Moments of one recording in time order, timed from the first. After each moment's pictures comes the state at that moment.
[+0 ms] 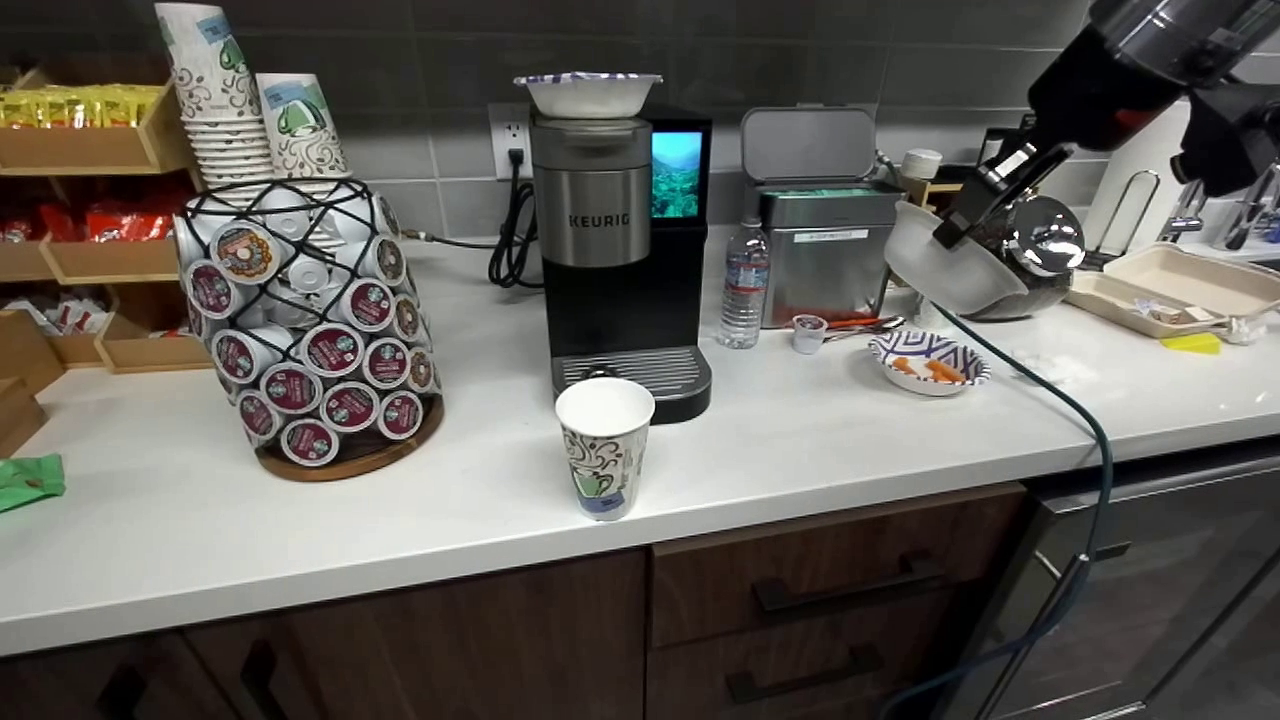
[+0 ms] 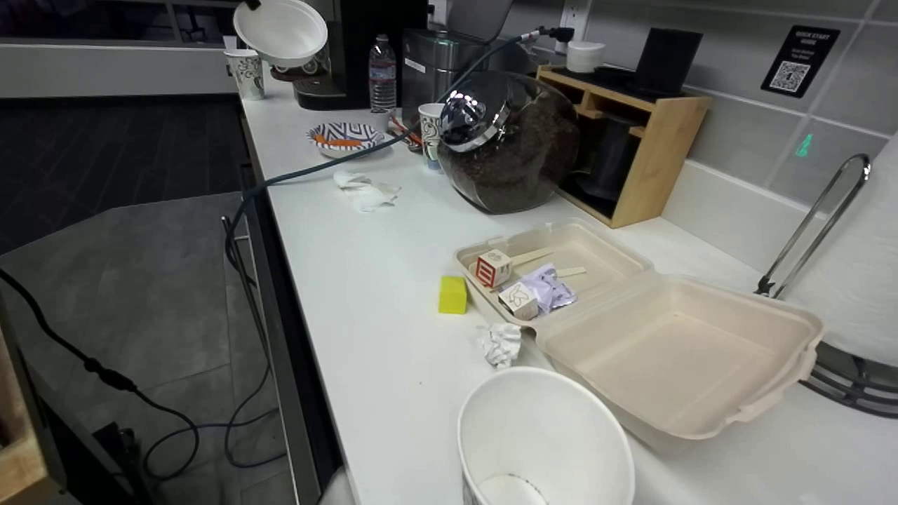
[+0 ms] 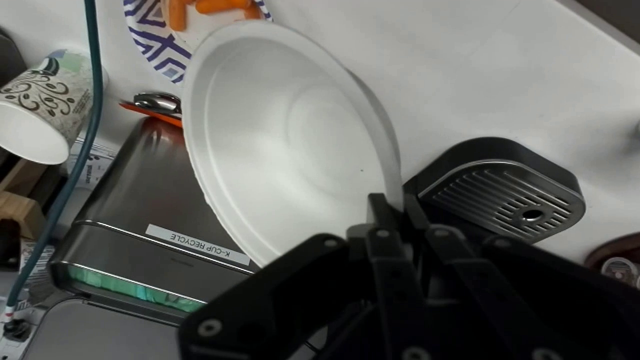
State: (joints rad) arm 0.07 -0.21 0.17 -2.35 -0.42 2.66 0.44
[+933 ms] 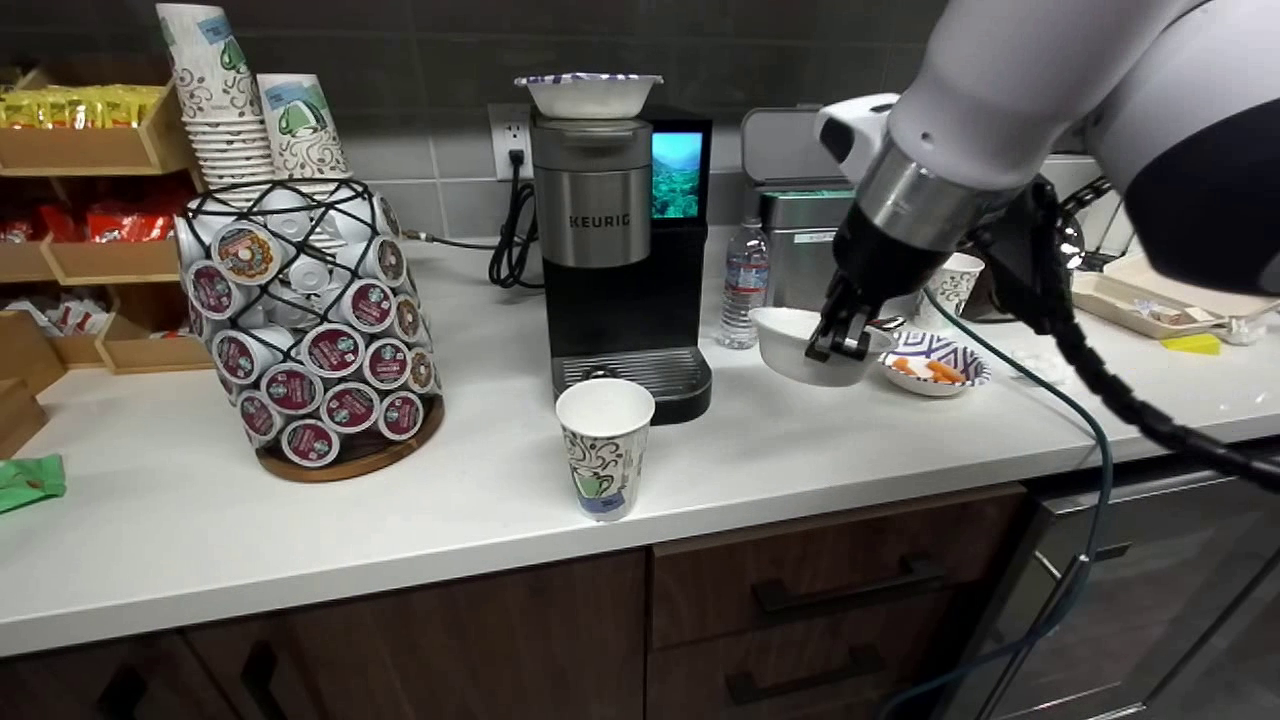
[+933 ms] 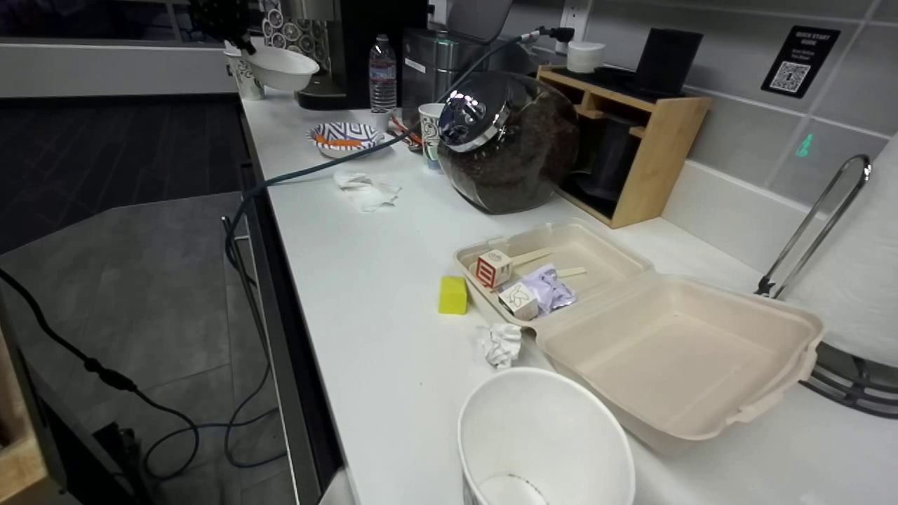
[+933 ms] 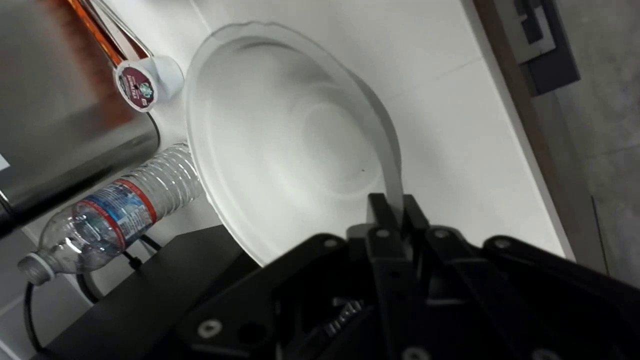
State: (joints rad) arm 0.19 0.20 0.28 -2.02 -0.76 2.43 0.31
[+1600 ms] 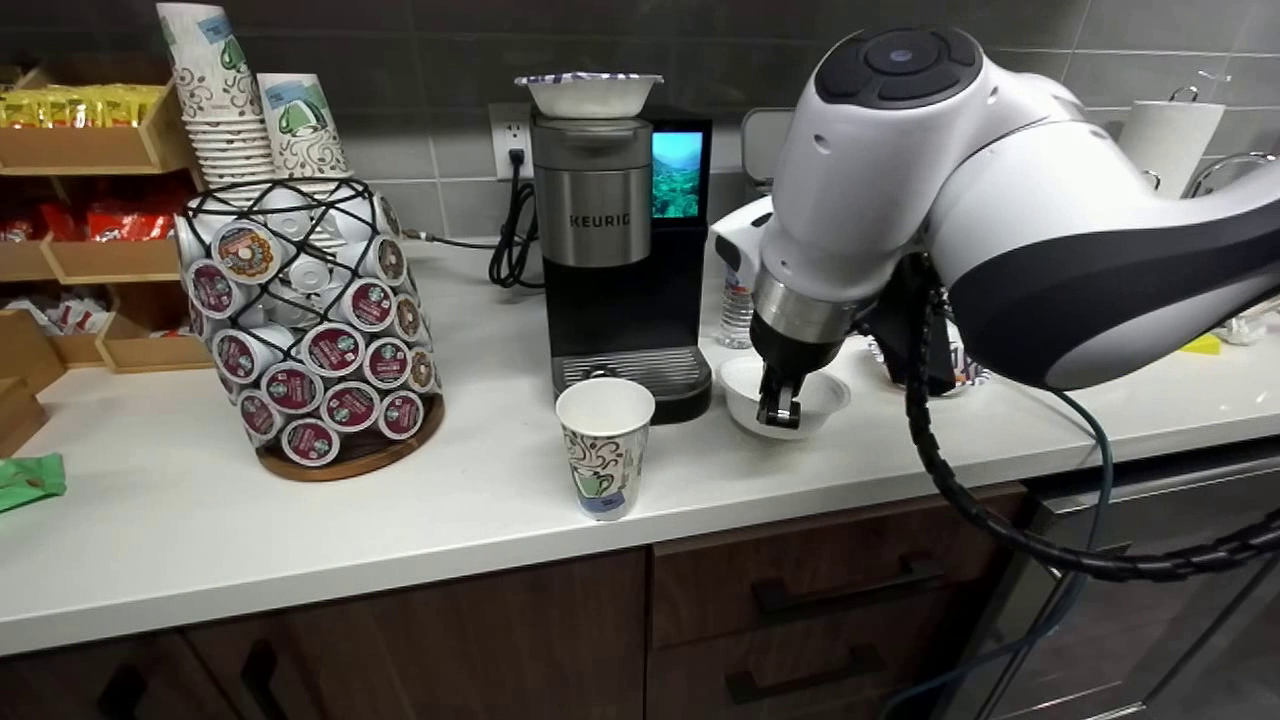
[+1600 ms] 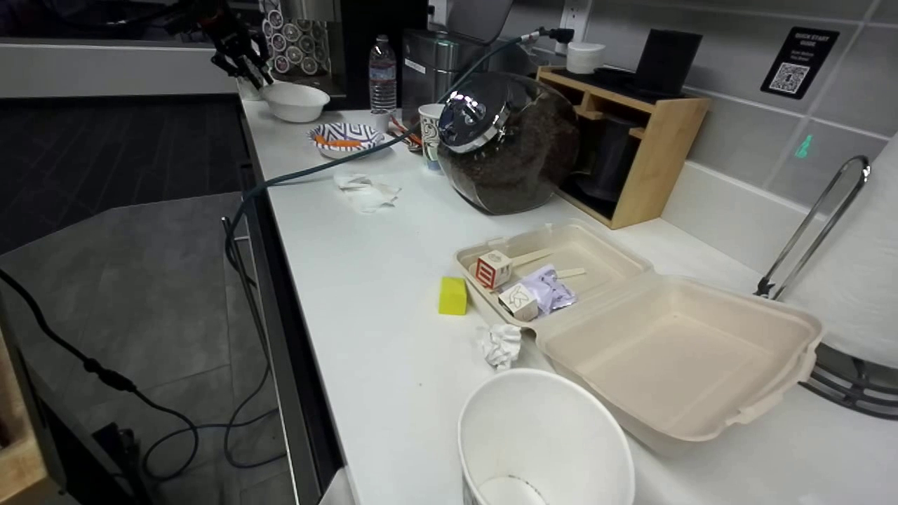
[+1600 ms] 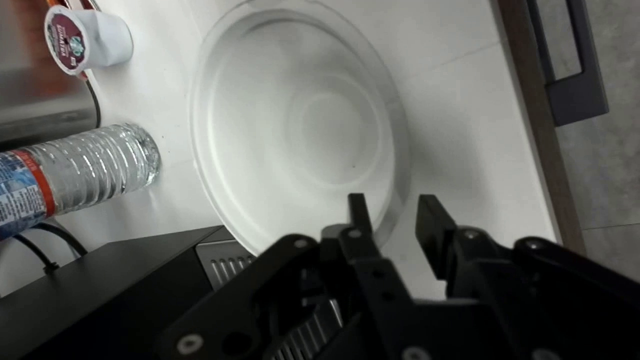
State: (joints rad) arm 0.33 0.46 0.20 -1.79 -0.81 2.31 0.24
